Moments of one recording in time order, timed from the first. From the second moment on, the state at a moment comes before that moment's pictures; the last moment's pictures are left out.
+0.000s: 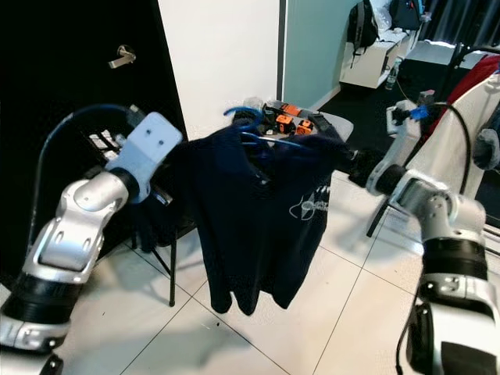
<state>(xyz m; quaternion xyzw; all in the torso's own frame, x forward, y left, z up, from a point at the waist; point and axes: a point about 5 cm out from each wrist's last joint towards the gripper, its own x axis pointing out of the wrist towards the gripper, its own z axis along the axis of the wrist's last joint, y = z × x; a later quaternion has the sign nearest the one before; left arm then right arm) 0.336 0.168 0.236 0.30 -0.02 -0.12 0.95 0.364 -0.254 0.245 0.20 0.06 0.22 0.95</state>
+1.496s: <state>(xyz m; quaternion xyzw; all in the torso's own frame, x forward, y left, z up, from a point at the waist) 0.327 0.141 0.203 0.19 0.11 -0.08 0.97 0.374 -0.218 0.244 0.18 0.07 0.23 0.95</state>
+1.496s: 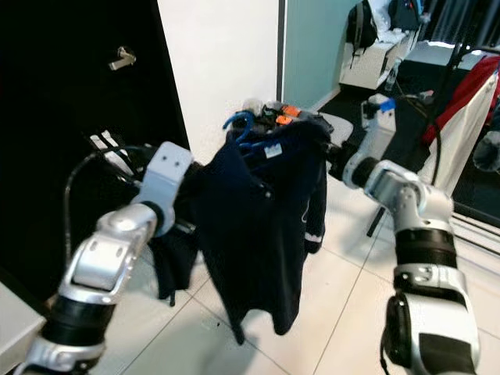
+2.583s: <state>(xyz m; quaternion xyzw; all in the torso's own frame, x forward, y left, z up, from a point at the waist) 0.313 0.159 0.218 0.25 0.11 -0.24 0.93 0.360 -0.200 0.246 0.12 0.07 0.32 0.94</state>
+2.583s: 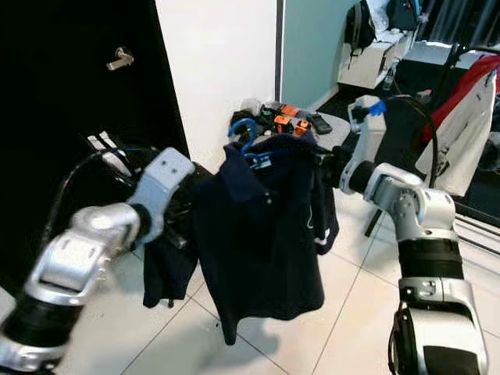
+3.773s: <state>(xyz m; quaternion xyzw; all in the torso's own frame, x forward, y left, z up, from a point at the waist) 0.289 0.204 0.255 0.31 0.04 -0.47 0.83 0.317 -0.176 0.254 0.04 0.11 0.51 0.85</state>
